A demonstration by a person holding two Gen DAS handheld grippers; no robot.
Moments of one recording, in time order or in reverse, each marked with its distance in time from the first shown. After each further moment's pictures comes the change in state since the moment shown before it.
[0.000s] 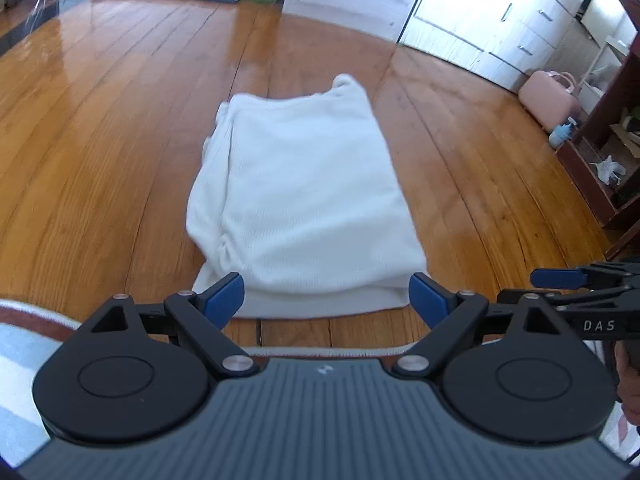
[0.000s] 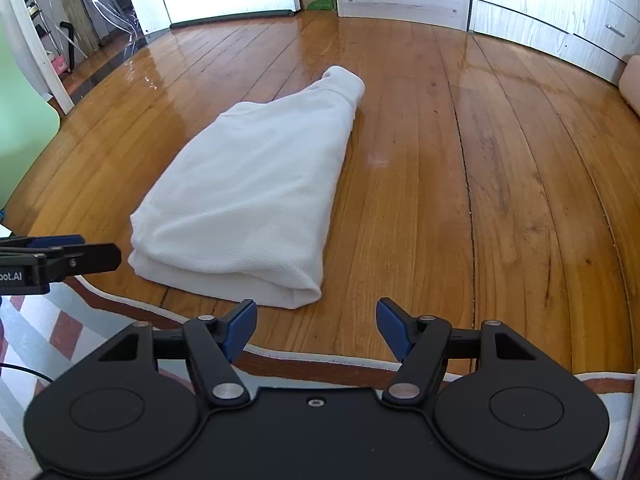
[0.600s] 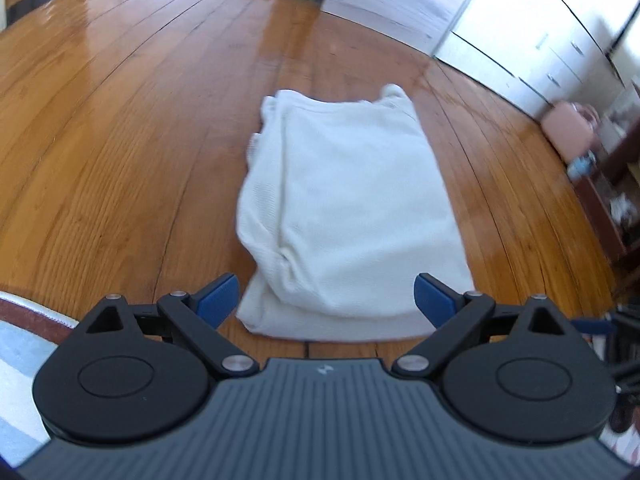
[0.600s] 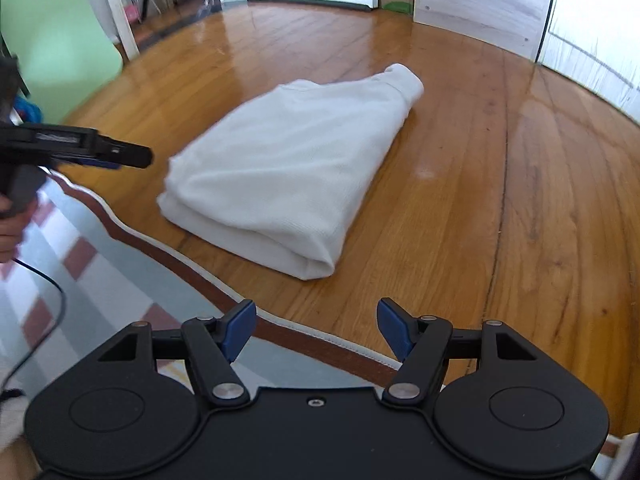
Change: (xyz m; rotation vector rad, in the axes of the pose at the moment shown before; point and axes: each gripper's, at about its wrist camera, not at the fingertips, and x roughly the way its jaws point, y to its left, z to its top) left arm 0.030 0.071 0.011 -0.163 0.009 -0.012; right arm -0.002 -0.018 -0.016 -0.198 0.015 0.128
